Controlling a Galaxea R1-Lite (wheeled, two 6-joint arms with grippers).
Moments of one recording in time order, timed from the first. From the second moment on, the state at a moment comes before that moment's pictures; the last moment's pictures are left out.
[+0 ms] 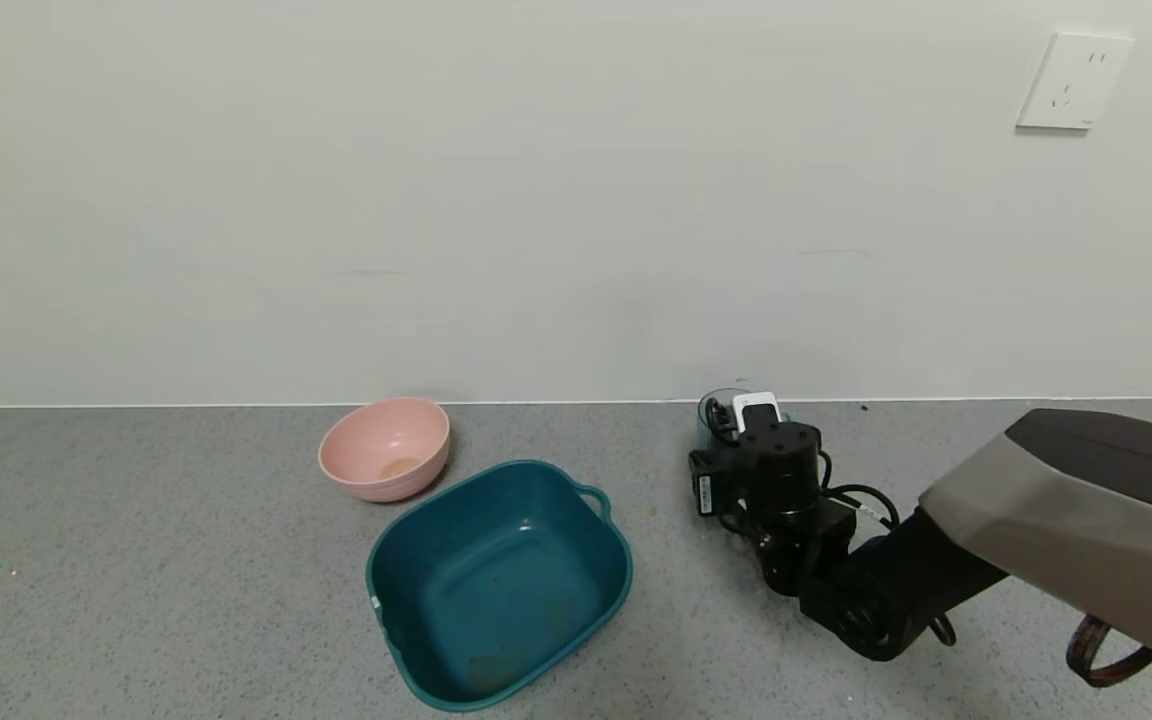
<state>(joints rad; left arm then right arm) 0.00 0.00 0.00 0.00 0.00 0.00 0.58 2.30 -1.05 -0.97 -0.52 0.09</state>
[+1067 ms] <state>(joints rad) 0.00 0.00 0.00 0.00 0.00 0.00 0.61 1.99 -1.09 -0.64 -0.28 -0.32</state>
